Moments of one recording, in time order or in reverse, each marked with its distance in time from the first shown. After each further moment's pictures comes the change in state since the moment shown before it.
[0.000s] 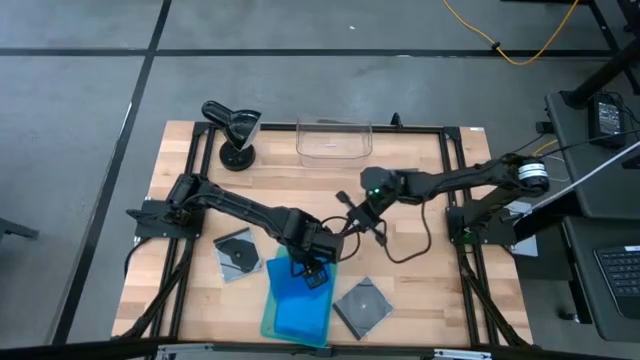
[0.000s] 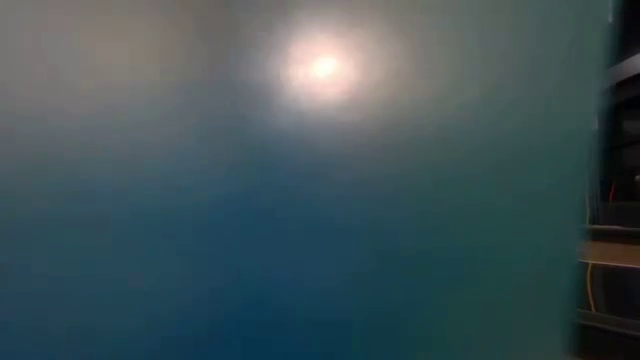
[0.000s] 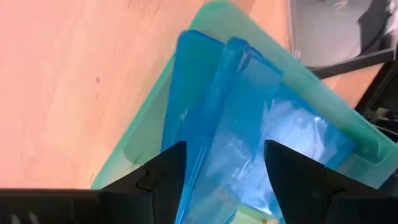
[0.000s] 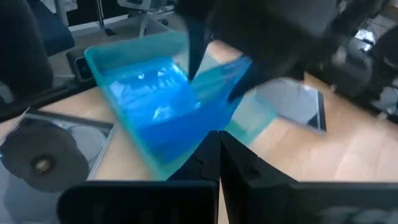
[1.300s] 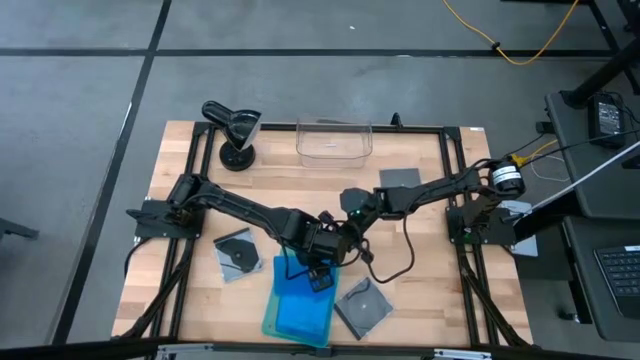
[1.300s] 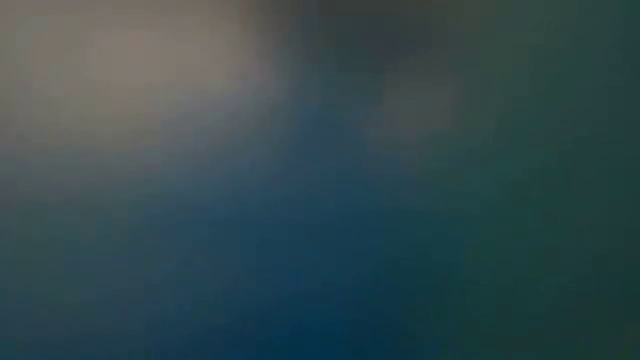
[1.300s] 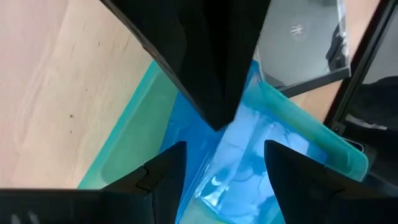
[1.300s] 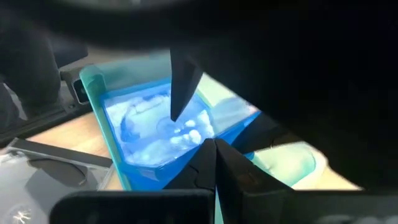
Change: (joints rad) left arm 0.006 0.001 0.013 0.110 -0.016 0.041; right arm 0.137 0.212 0.147 0.034 0.048 0.056
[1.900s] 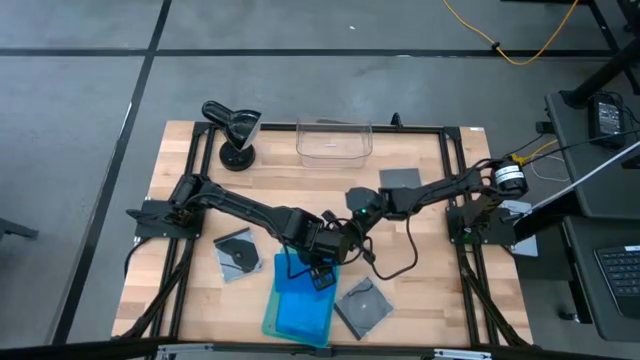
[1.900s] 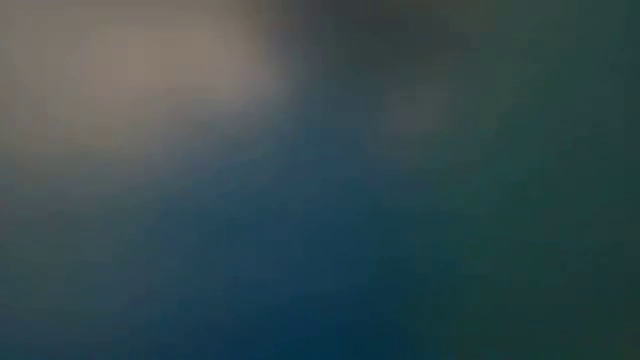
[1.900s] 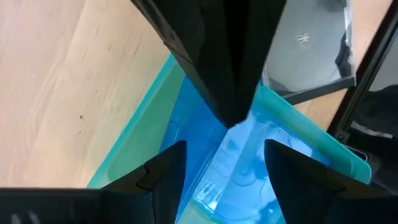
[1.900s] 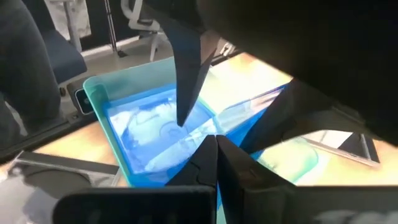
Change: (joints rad) left arm 0.005 0.004 0.032 -0.026 -0.031 -0.014; right arm 0.000 -0.002 -0.095 0.106 -0.012 0.065
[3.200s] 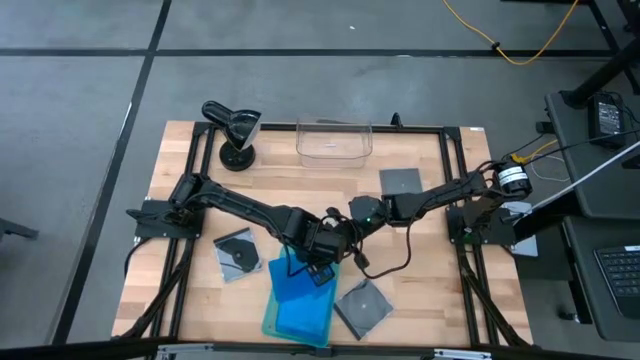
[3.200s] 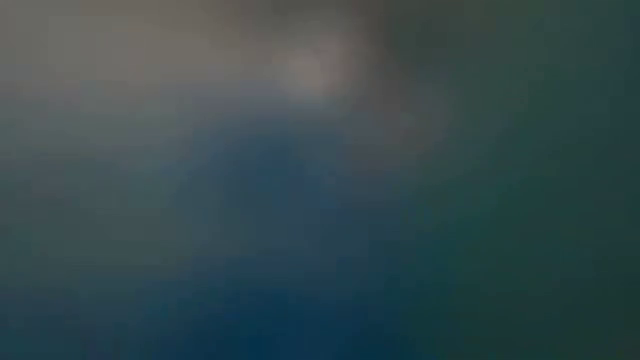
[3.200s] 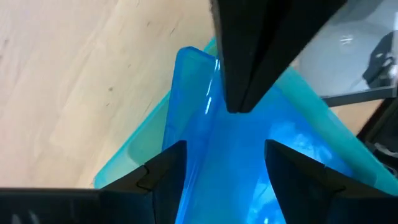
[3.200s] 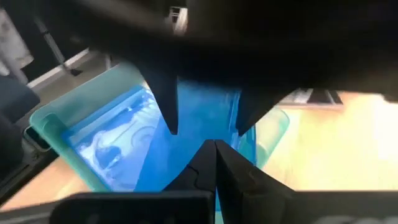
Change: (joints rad) left arm 0.022 0.000 0.000 -0.075 -0.072 -0.105; right arm 0.063 -0.006 -0.019 0.012 0.276 0.305
